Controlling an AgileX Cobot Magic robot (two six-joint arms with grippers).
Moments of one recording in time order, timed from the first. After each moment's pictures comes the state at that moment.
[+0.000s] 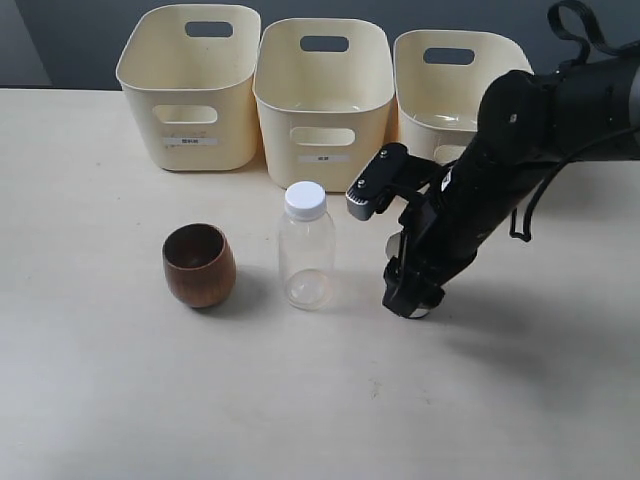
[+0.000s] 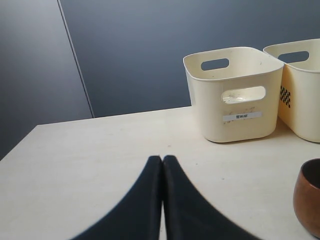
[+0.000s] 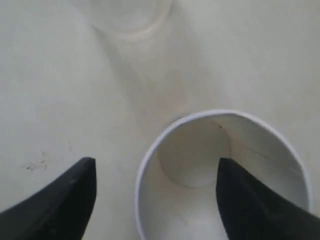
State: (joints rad) left arm 0.01 0.00 0.00 0.00 0.14 0.12; right arm 0.48 1.78 -1.03 0.30 0.71 -0.77
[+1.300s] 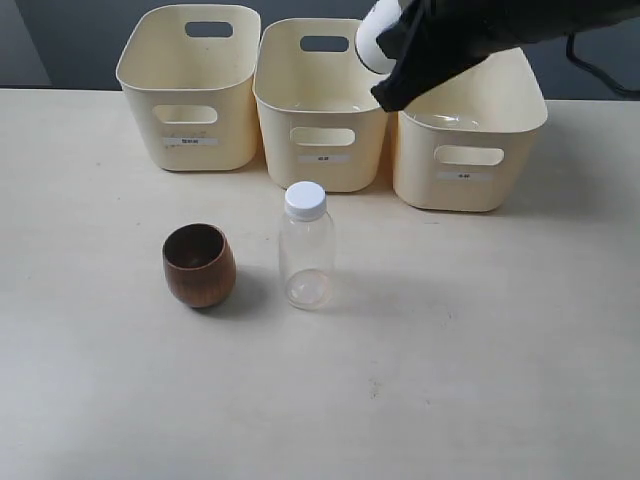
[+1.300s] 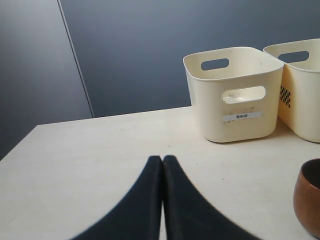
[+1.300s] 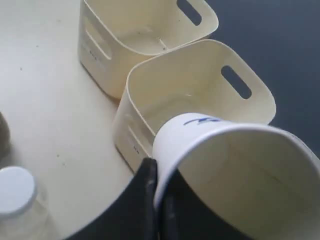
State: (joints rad) left arm 0.01 0.00 0.00 0.00 0.14 0.12; right arm 0.48 1.48 -1.20 0.31 0.43 -0.76
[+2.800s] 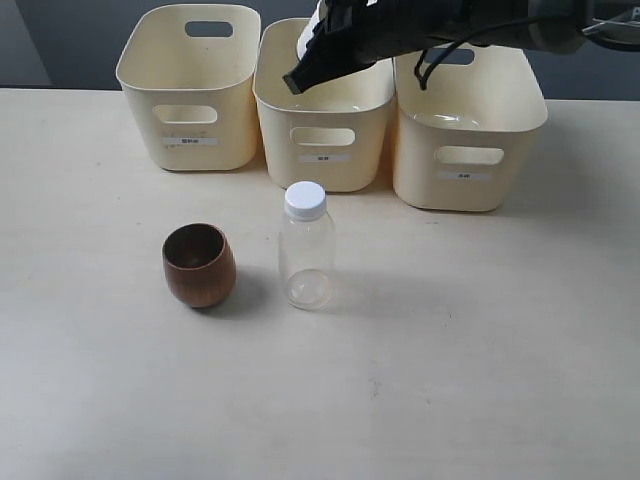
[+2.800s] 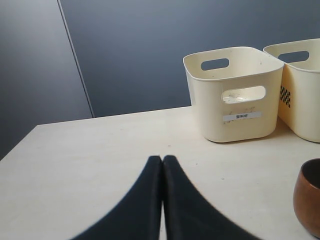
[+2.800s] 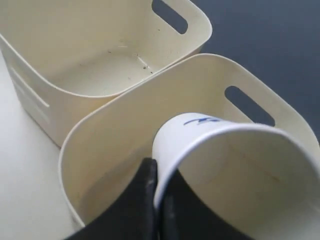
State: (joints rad) left arm 0.01 0.00 0.00 0.00 0.14 0.12; right arm 0.48 2.01 -1.58 0.39 0.25 -0.74
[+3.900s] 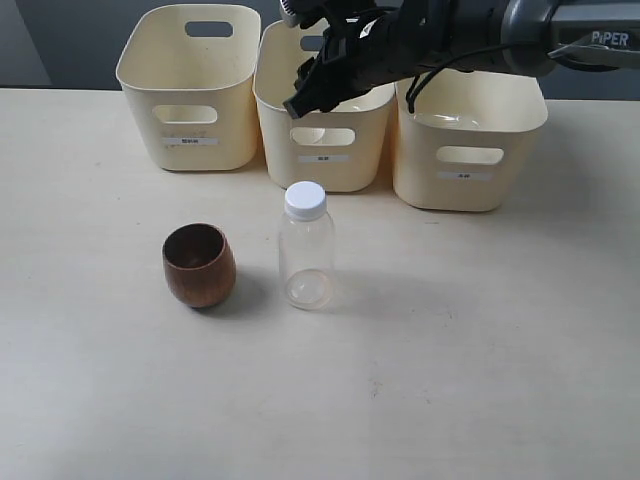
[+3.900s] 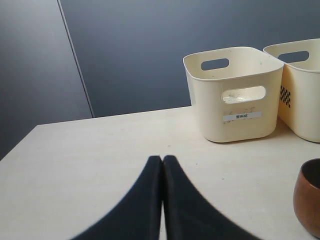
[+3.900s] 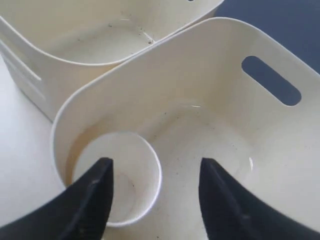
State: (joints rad) left arm 0.01 0.00 0.00 0.00 0.14 0.12; right arm 0.48 2.07 -1.59 0.37 0.24 -0.70
